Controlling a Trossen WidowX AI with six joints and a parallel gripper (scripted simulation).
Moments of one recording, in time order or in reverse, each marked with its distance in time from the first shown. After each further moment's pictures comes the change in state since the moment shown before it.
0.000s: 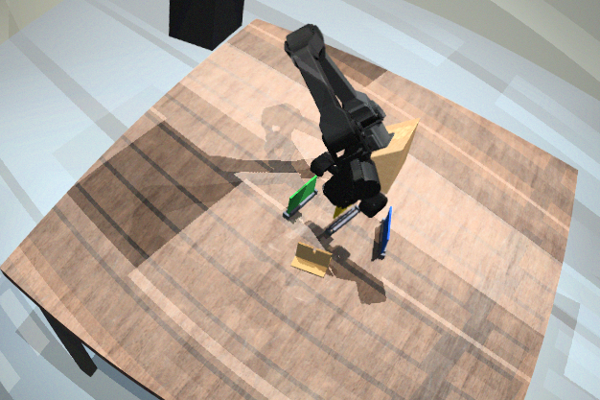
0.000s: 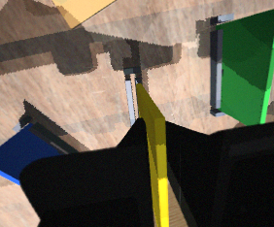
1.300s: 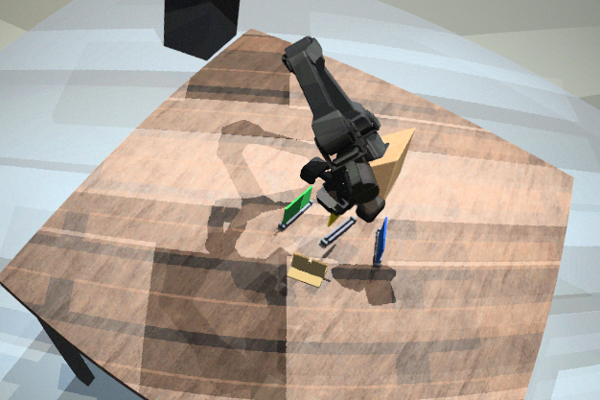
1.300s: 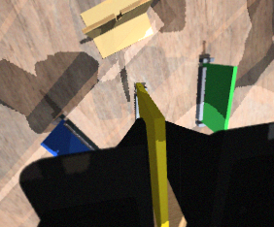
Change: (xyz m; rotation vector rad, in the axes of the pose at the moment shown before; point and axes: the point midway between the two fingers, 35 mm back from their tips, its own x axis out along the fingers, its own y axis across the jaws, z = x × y) arm -0.057 0.013 0.035 -0.089 0.001 0.017
